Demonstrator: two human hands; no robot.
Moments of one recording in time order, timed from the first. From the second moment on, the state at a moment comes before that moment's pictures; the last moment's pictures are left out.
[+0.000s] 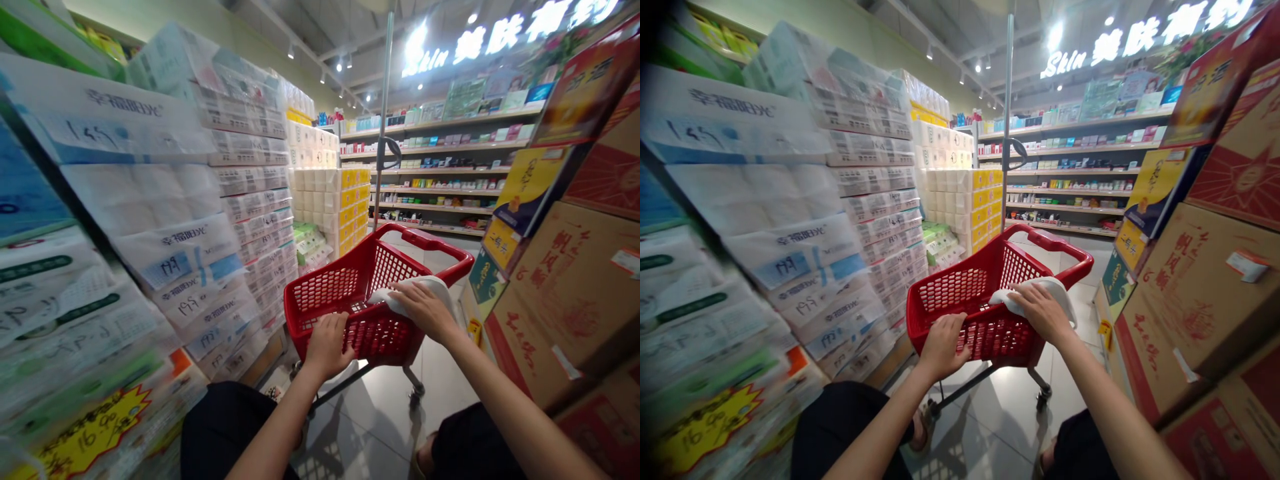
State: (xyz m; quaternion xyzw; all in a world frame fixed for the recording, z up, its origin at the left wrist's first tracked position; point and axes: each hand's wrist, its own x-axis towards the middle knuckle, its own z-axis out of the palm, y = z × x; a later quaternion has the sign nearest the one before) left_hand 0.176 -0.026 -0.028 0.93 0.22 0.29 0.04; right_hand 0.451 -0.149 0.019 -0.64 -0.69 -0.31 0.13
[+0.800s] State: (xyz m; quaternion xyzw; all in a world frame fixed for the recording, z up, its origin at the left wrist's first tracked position) left_hand 0.172 -0.018 -0.035 0.93 0.20 0.30 0.04; right_hand 0.401 -0.129 -0.001 -0.66 -0.67 -0.29 0.16
